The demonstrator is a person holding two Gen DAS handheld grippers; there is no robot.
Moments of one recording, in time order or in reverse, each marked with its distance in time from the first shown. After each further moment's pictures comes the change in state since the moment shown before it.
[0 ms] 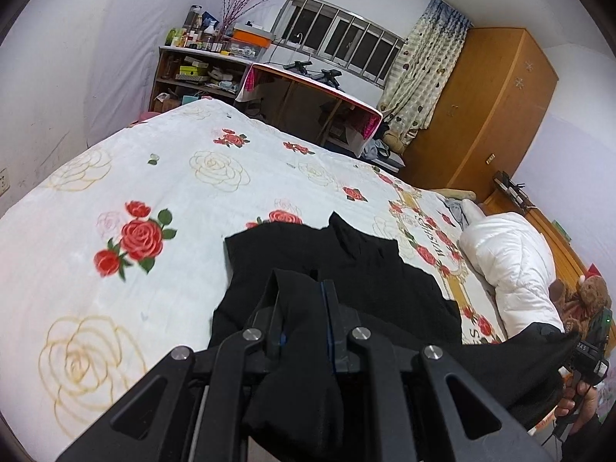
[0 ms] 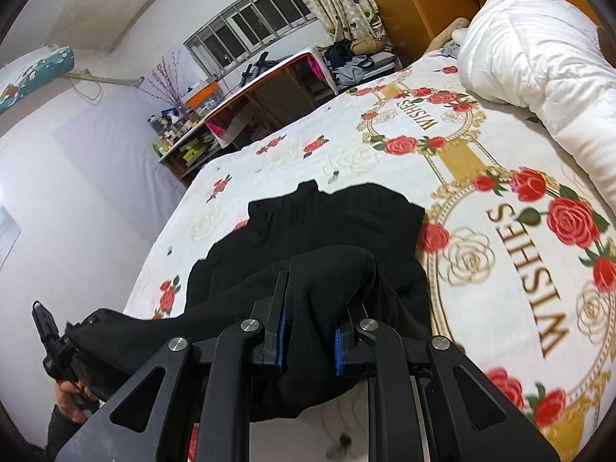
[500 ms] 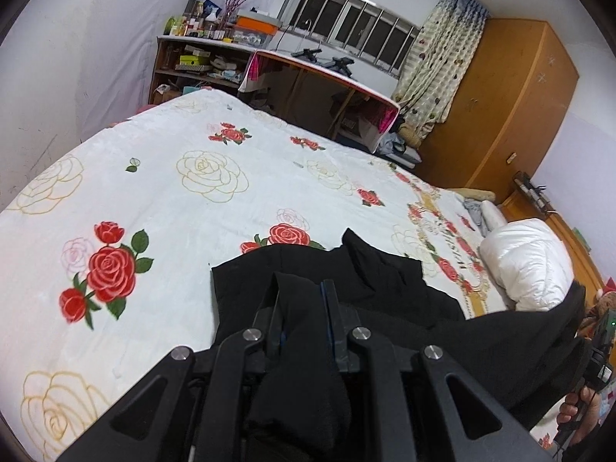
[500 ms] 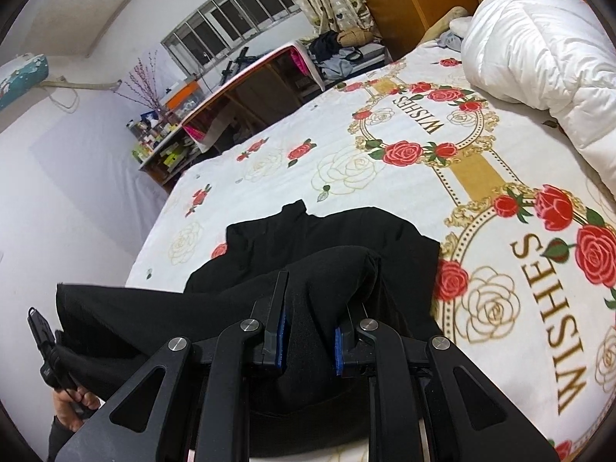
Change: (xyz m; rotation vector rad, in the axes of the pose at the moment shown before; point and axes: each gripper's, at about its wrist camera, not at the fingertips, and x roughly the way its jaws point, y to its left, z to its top) left arm 0.105 -0.003 0.052 -0.010 0.050 0.047; right arm 0.094 -0.006 0.066 0.038 0.032 -0.051
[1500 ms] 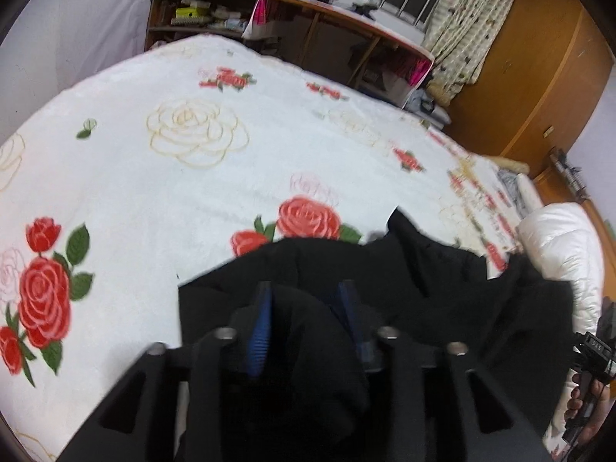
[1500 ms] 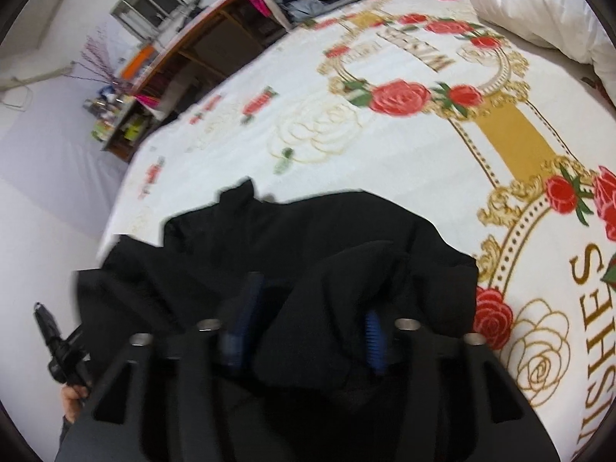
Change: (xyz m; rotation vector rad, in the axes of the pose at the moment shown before) left arm 0.147 0.018 0.024 -0.005 0.149 0.040; right arm 0.143 -0.042 0.043 0.079 0.188 -0.029
